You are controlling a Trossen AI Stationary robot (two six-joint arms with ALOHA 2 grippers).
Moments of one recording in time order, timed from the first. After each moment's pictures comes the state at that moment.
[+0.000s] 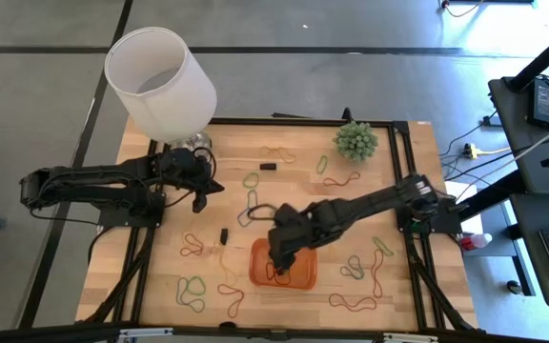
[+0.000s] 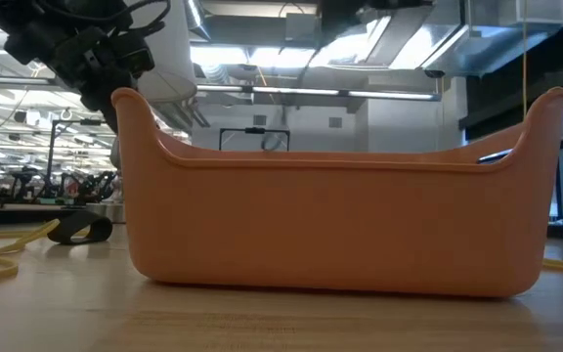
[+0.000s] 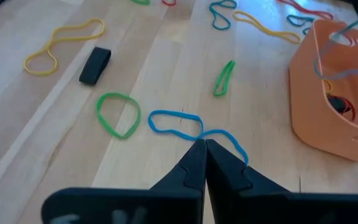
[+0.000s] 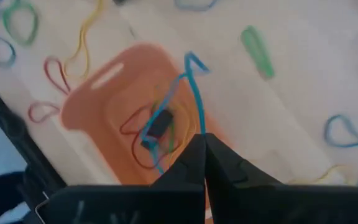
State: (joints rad) left arm 0.30 0.78 0.44 -0.29 0.20 -0.12; right arm 0.36 2.04 2.06 -1.30 0.20 1.02
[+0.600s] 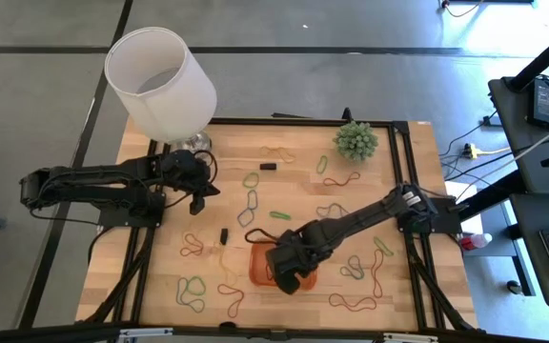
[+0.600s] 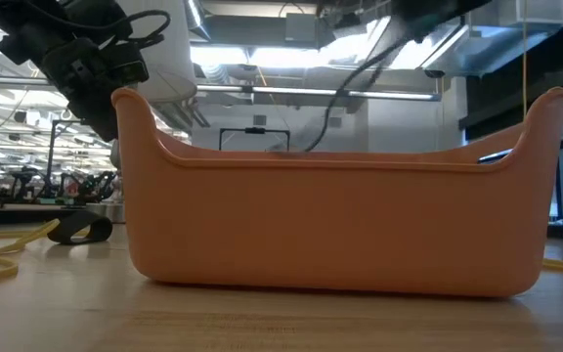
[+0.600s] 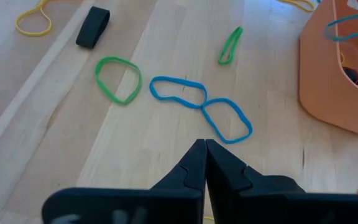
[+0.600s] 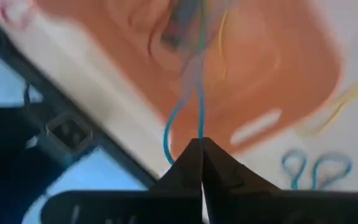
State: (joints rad) left arm 0.30 0.78 0.44 -0.40 0.20 -0.12; right arm 0.42 2.14 2.06 -1.34 -0.16 1.17
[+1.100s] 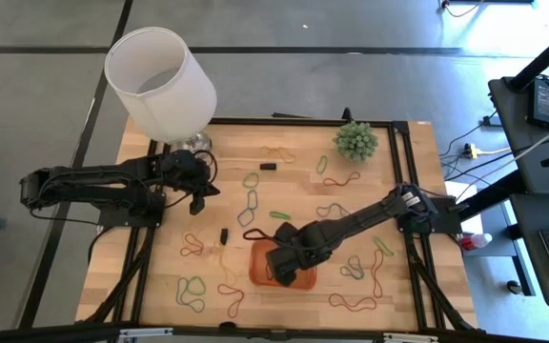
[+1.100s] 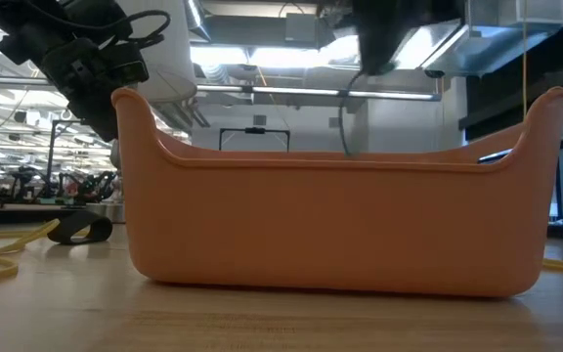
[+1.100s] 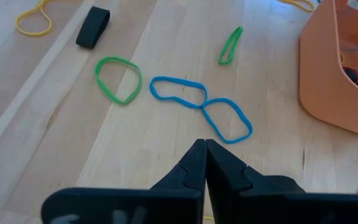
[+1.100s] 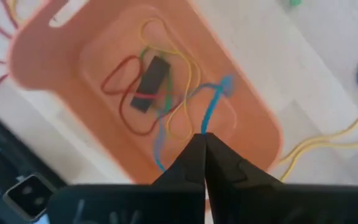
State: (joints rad) left arm 0.30 0.78 0.44 -0.40 0.20 -0.12; right arm 0.42 2.15 2.06 -1.35 0.11 1.14
